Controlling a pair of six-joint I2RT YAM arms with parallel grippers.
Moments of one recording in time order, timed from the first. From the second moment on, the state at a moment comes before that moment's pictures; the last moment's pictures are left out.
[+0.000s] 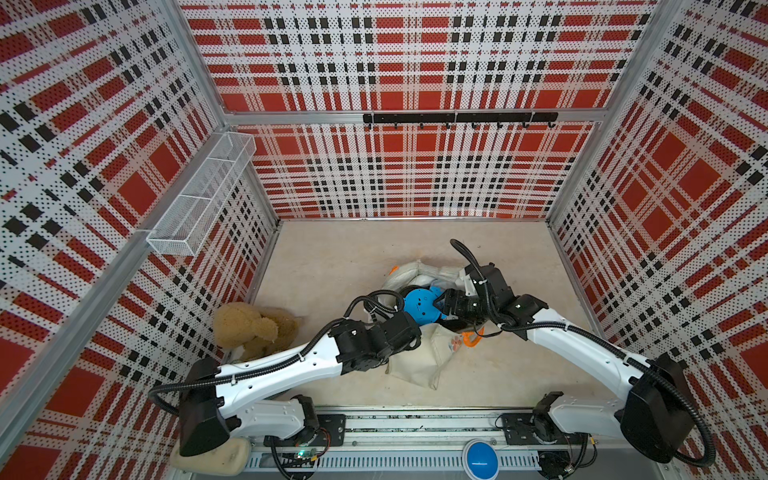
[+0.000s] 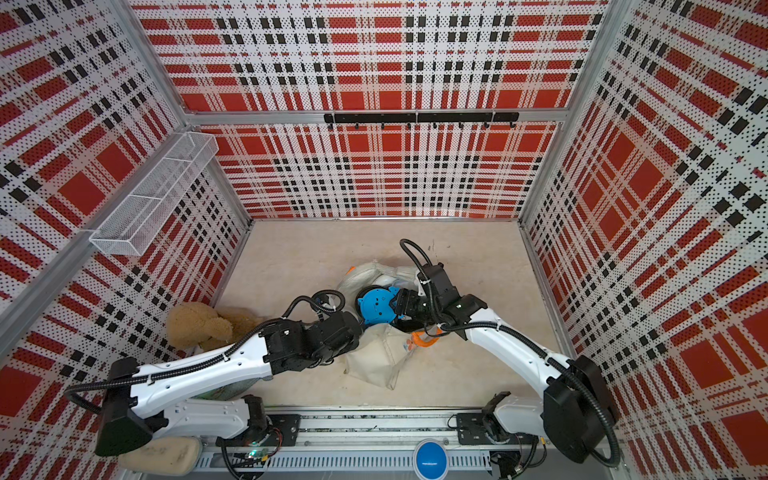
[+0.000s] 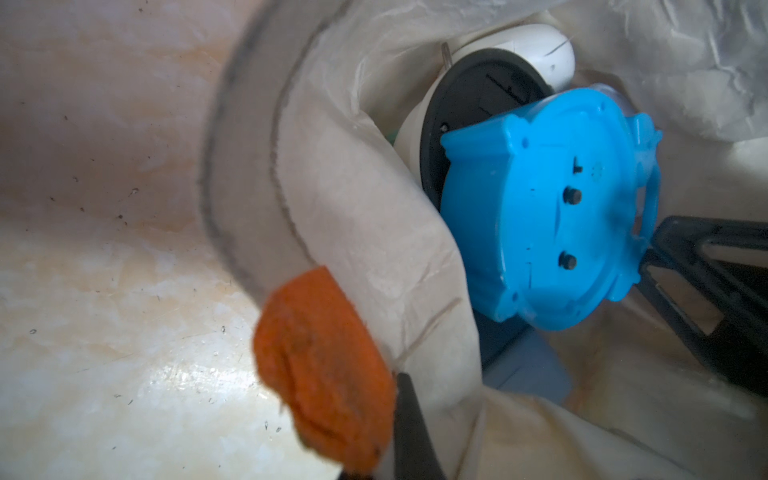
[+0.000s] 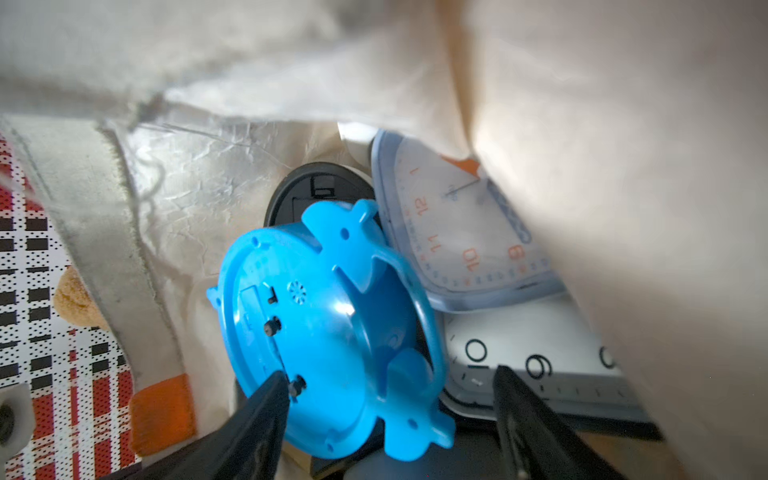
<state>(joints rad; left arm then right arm) -1.11 1.22 0.99 -0.84 -0.41 -1.34 0.60 1.28 0.89 -0.40 -0.21 0.81</state>
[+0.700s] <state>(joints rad) -1.07 1.25 0.99 -0.84 -0.37 -1.29 0.55 1.35 0.84 -0.14 -0.39 0.76</state>
